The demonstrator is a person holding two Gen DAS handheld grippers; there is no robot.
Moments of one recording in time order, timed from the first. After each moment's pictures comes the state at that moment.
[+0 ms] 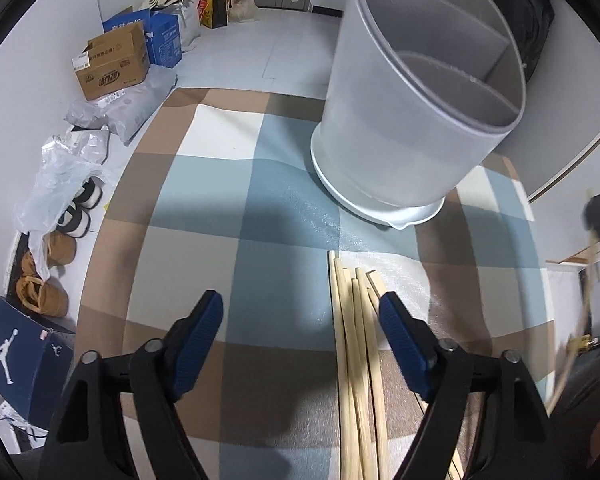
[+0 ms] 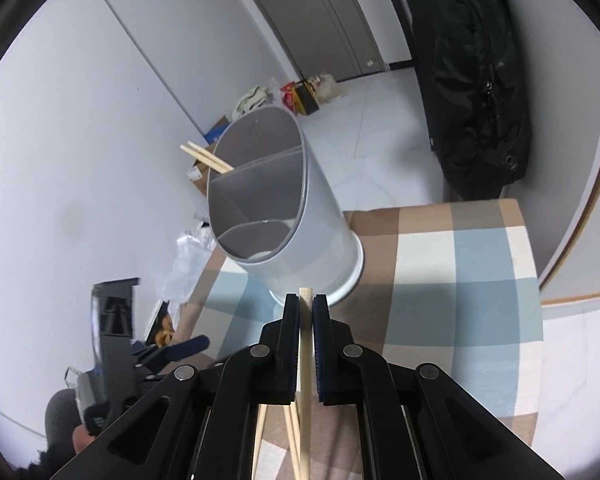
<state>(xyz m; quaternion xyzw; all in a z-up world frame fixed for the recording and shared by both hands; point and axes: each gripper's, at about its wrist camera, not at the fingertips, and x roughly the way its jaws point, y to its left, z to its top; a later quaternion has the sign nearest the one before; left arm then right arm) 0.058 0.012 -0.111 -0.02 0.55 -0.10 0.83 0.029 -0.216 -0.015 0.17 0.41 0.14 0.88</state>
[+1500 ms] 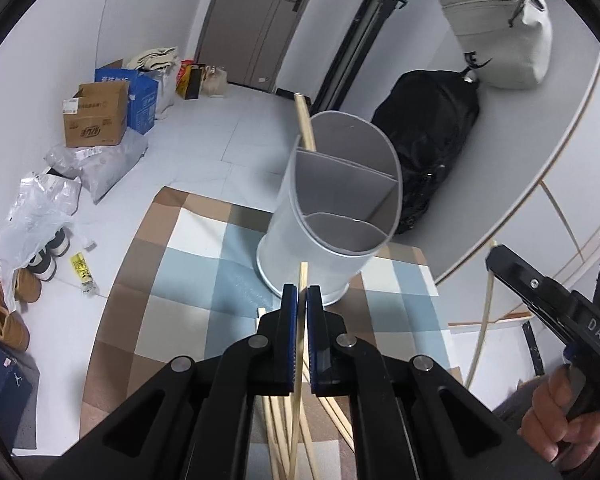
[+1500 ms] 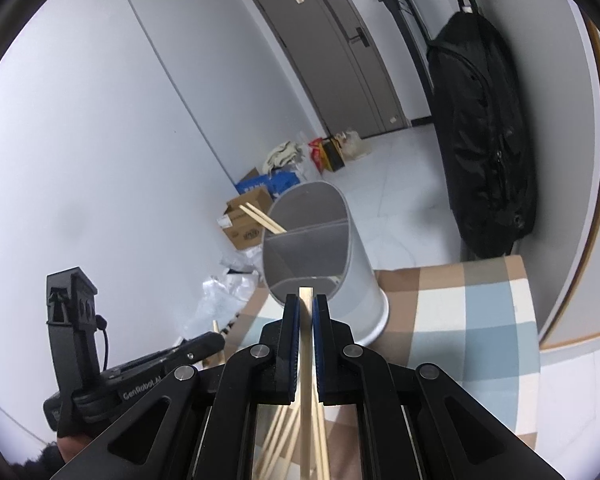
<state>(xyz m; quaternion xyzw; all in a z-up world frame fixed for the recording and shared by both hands) 0.021 0.028 -0.031 -0.12 0.41 -0.18 0.89 0.001 -0.209 0.026 0.18 0.31 0.17 0.92</state>
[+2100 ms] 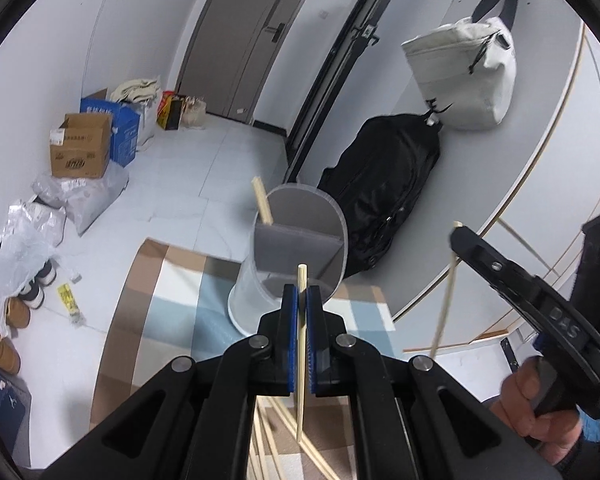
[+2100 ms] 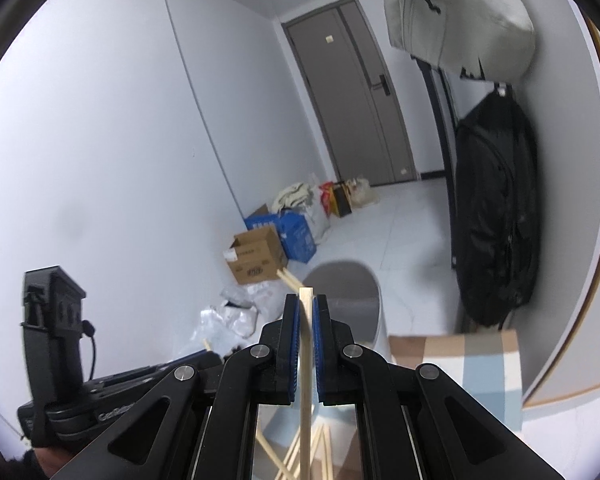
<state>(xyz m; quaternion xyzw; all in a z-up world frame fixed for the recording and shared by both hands) 0.016 0.036 0.025 -0.14 0.35 -0.22 0.90 0.008 -0.191 0.089 0.13 0.23 0.17 0.95</state>
